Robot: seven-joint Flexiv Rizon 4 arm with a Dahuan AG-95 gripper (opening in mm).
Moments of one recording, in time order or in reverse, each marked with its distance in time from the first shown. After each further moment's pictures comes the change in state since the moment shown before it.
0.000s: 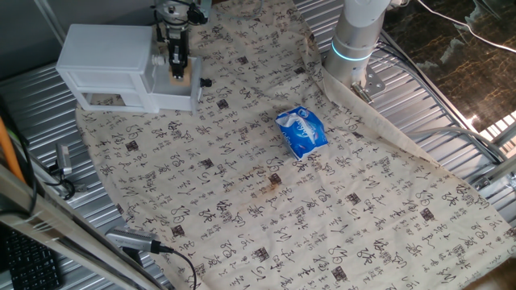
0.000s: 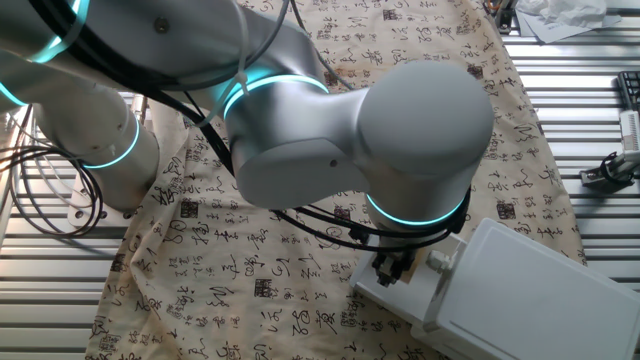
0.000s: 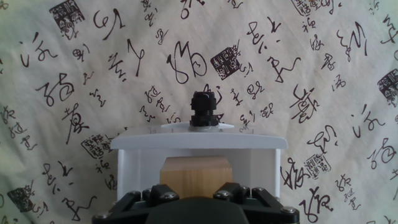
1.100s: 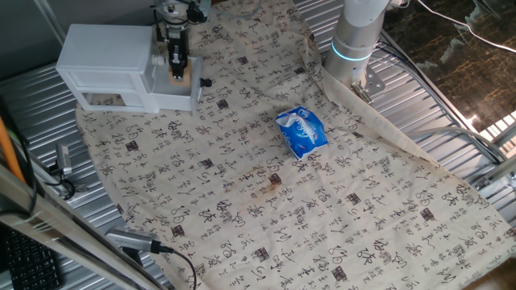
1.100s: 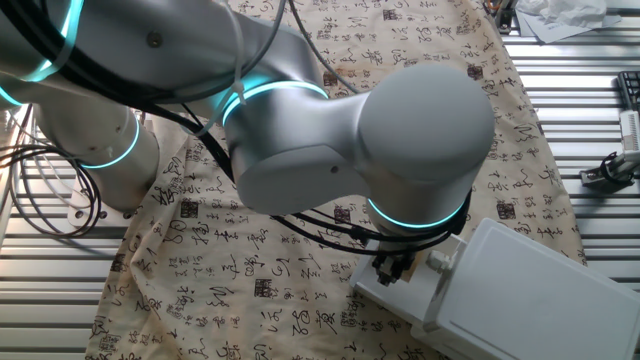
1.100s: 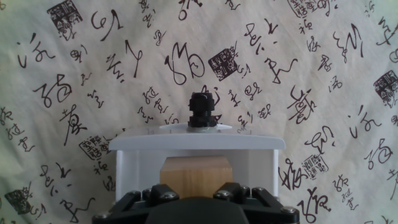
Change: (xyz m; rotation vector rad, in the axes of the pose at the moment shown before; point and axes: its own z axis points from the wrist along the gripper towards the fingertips) arm -0.001 -0.001 -0.001 0.005 -0.002 0.010
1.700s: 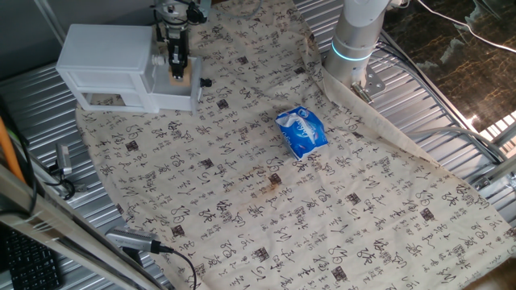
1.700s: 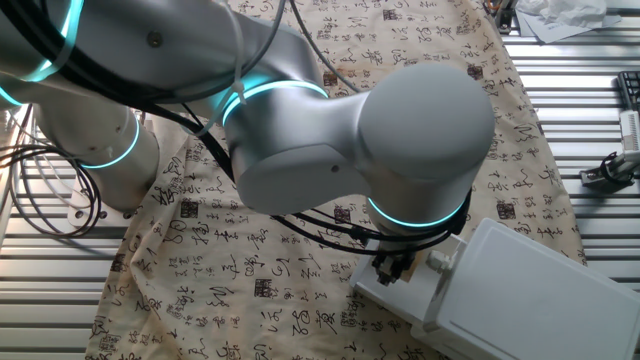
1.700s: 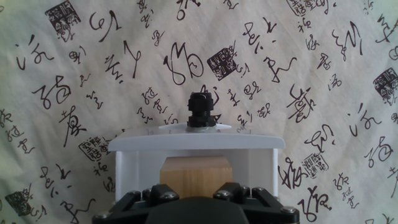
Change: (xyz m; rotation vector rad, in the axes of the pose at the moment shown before) arm 0.000 0.000 0.000 -0.003 0.000 0.004
